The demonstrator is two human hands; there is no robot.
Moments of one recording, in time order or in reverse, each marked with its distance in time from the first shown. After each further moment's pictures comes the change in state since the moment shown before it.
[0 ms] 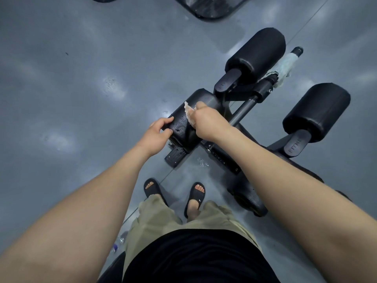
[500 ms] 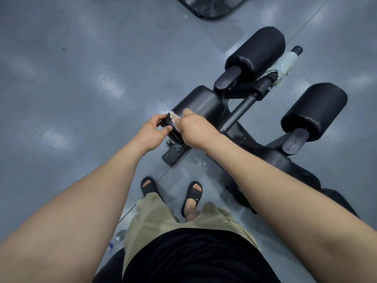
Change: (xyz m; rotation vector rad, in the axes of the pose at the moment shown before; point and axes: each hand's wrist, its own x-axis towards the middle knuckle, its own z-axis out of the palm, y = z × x) left_hand -0.002 -0.005 -0.006 -0.009 0.021 -0.024; right_hand -0.010 -0.035 0.019 0.005 -0.017 -0.062
